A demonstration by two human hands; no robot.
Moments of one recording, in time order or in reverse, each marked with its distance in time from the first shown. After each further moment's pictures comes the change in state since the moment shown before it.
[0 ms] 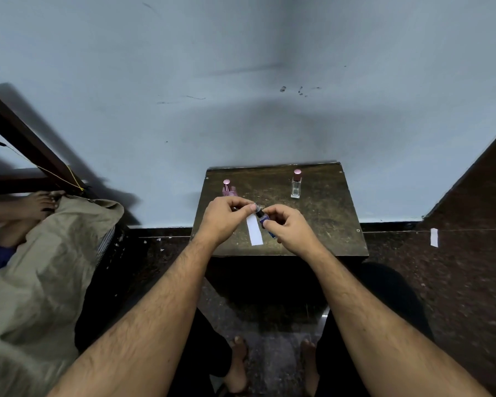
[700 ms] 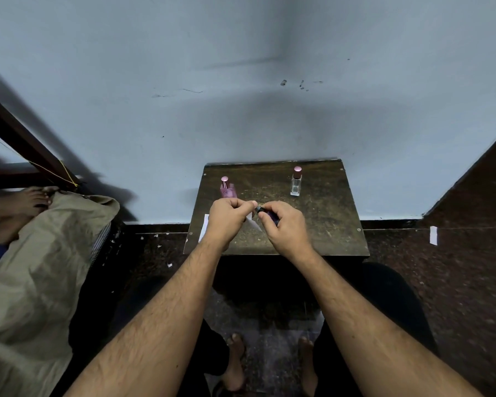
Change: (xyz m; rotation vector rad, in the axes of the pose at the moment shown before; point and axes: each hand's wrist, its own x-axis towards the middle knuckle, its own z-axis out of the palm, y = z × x) left_hand 0.005 0.000 0.025 -0.315 0.110 -0.174; right_hand 0.006 0.009 0.014 -0.415 0.263 -0.285
